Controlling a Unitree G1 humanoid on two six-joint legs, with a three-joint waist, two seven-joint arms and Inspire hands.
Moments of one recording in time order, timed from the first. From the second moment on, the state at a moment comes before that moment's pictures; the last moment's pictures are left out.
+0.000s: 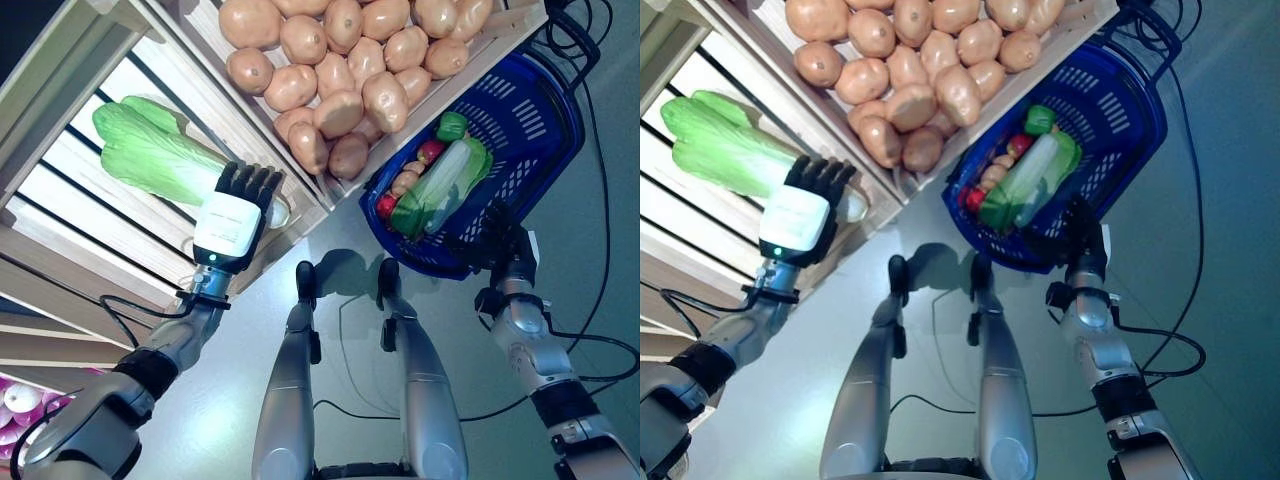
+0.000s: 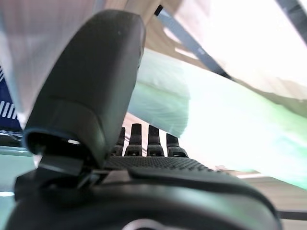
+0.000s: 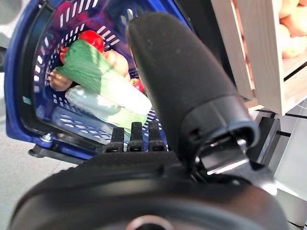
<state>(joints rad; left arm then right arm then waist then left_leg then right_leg) -0.57 0.79 -0.72 0.54 0.79 0.10 0.86 -0.34 -0.50 0.19 0.31 0.56 -0.08 -0.39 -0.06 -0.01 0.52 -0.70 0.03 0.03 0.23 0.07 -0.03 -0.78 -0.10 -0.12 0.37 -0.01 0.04</state>
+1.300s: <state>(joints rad) -0.75 0.69 -0.72 0.83 0.82 0.09 1.06 -0.43 -0.46 0.25 0.39 0.56 -0.08 -0.39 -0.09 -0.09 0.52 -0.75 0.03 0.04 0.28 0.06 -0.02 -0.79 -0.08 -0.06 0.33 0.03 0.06</state>
